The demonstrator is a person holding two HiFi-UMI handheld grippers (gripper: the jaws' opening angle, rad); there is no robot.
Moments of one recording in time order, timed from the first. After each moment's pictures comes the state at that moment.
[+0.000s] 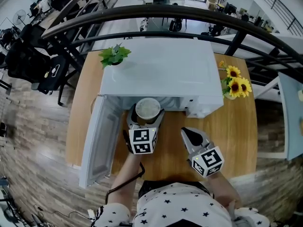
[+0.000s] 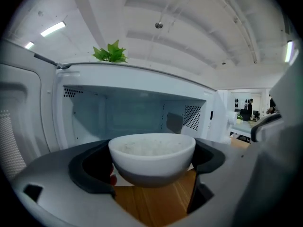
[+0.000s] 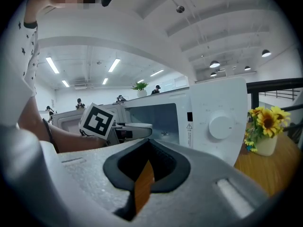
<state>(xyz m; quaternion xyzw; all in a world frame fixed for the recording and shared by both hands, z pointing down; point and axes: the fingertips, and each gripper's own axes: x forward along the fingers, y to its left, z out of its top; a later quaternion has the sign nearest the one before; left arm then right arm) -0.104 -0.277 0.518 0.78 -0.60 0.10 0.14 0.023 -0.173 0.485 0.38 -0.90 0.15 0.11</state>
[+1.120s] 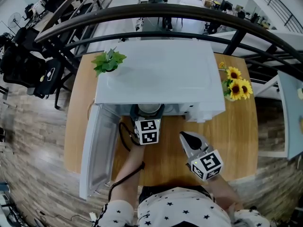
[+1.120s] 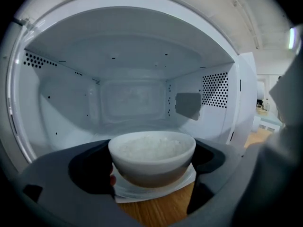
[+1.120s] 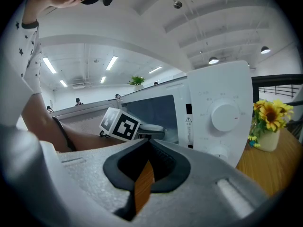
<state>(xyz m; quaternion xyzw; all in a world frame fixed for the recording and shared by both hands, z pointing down) -0.098 -0.340 0.571 0.77 -0.60 0.17 0.13 0.020 -0.186 0.503 0.39 -0.90 0.16 0.12</state>
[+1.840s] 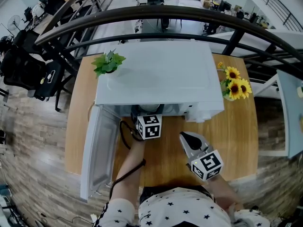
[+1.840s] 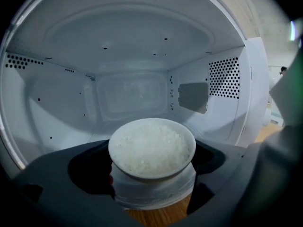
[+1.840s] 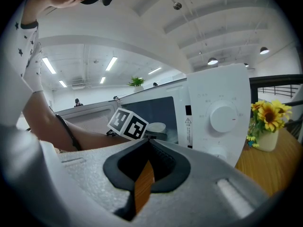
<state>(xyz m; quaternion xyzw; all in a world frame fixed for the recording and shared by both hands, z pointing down) -0.096 -0.357 0.581 0.75 -0.61 0.21 0.13 0.022 -0.183 0.500 0.39 -0.90 0.16 0.12</state>
